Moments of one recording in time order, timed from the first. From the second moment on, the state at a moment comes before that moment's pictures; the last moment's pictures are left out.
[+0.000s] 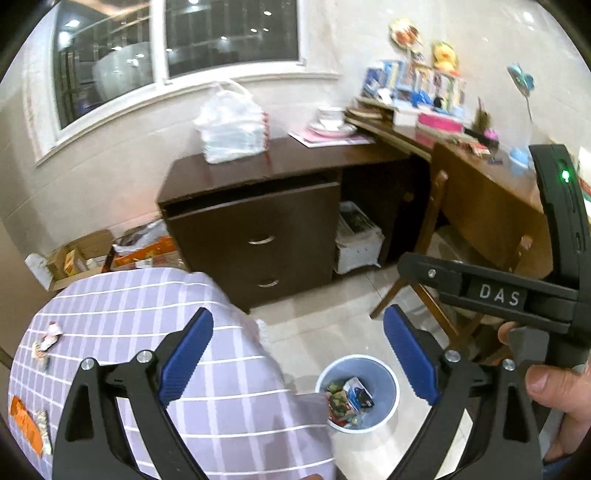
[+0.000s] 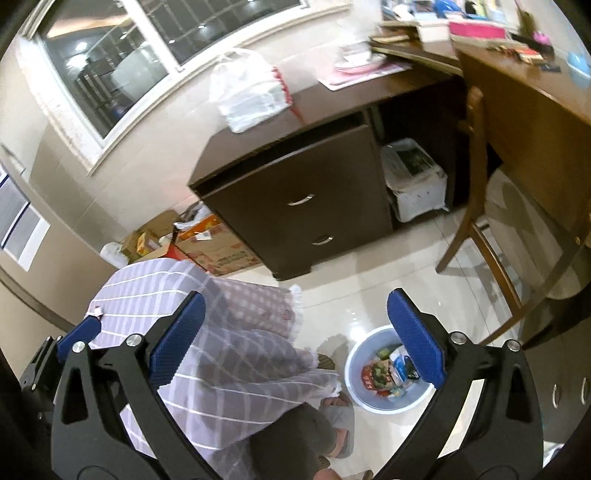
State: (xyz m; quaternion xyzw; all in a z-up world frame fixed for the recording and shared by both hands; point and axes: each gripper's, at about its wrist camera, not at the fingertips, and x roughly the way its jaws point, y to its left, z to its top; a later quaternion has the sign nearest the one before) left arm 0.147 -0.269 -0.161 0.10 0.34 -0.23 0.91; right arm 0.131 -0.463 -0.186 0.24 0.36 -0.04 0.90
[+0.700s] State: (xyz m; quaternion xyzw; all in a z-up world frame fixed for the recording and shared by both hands) left arm 0.137 -0.042 -0.150 0.01 0.32 -0.03 0.95; right arm 0.172 -0.238 -0.144 0.11 0.38 0.11 0.91
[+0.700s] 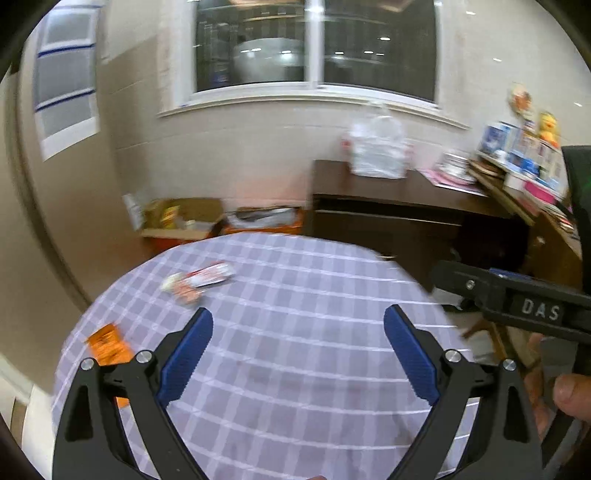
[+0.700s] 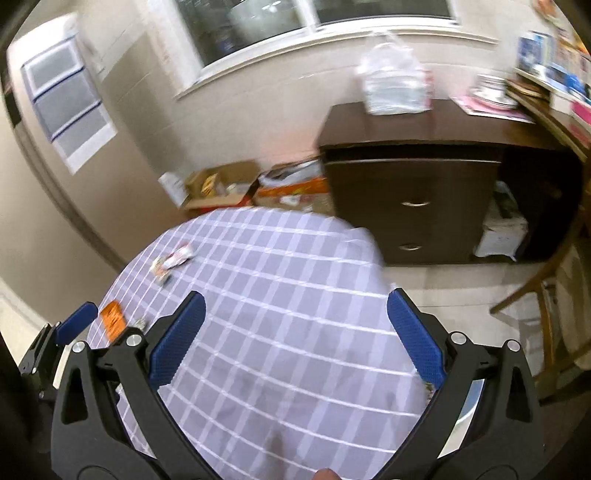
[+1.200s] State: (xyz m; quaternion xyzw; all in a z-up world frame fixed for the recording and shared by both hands) left arm 0.117 0.129 -0.207 -0.05 0.36 0.12 0.92; right arm 0.194 -0.045 -0.193 0.02 0.44 0.23 0.87
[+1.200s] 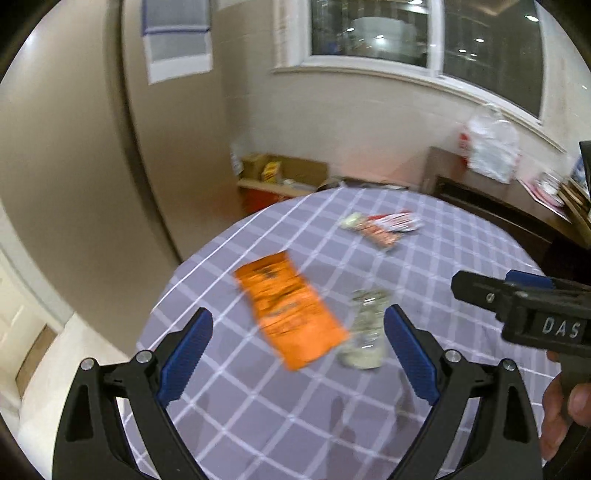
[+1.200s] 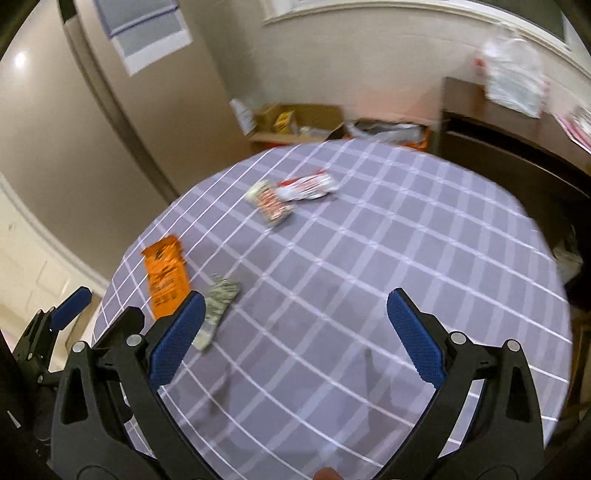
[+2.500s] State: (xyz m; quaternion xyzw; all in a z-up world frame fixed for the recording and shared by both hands) left arm 0.176 0.090 -0.230 -0.06 0.42 0.04 0.90; right arm 0.200 -0.125 -0.207 0.02 0.42 0.21 0.88
